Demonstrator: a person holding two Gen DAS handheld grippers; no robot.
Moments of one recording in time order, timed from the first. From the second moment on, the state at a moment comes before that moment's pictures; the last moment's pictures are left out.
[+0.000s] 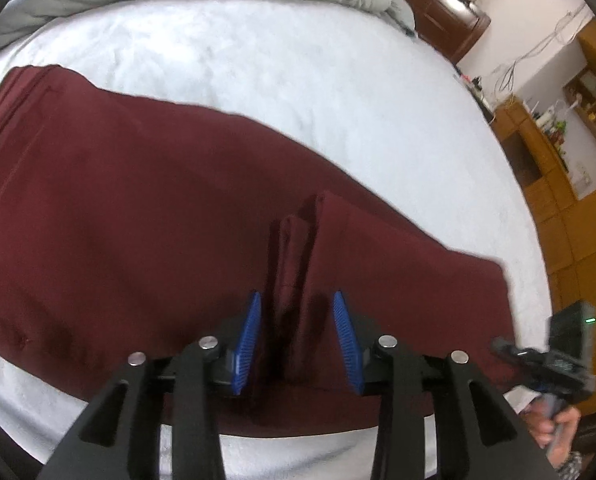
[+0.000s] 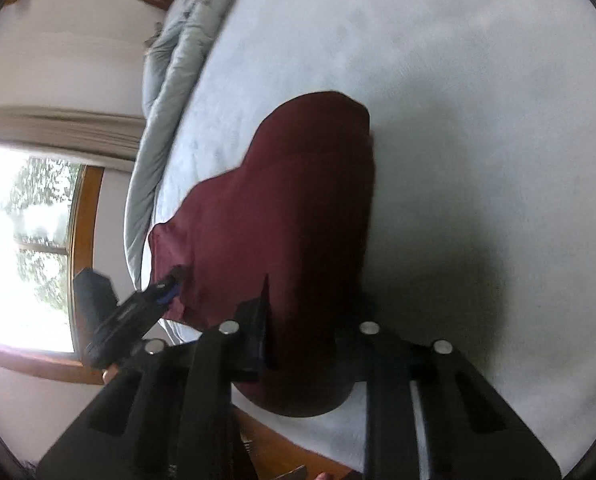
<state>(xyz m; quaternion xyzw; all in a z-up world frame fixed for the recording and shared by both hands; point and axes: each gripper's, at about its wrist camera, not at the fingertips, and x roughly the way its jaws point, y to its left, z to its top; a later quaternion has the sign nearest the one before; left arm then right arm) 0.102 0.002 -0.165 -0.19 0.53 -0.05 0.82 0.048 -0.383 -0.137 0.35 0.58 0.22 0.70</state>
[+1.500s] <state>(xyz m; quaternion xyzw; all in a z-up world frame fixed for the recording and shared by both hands) 0.015 0.188 -0.116 -0.31 0.47 0.08 0.82 0.026 -0.268 -0.077 0.19 0.57 0.24 0.76</state>
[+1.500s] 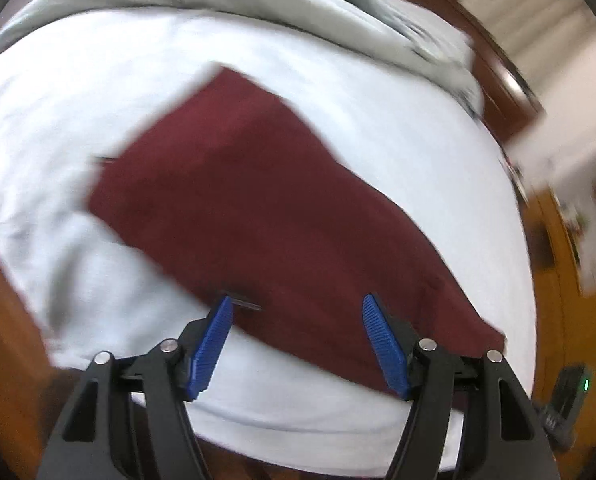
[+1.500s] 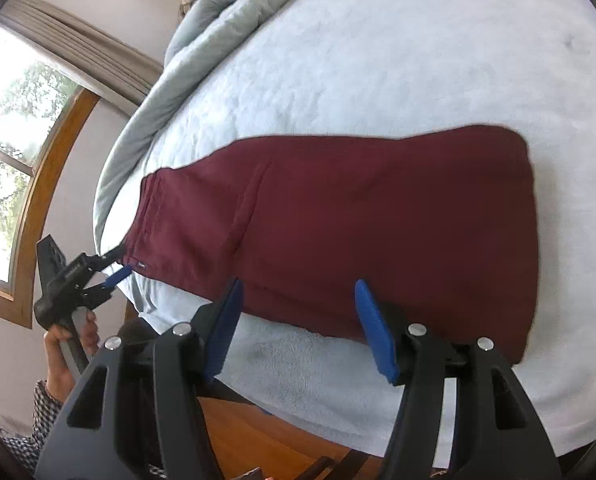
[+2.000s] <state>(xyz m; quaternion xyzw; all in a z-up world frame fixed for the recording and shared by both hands) 0.036 0.270 -0.174 -0.46 0.45 0.10 0.76 0.028 -0.256 -0.103 0.20 0.59 0.22 0.75</state>
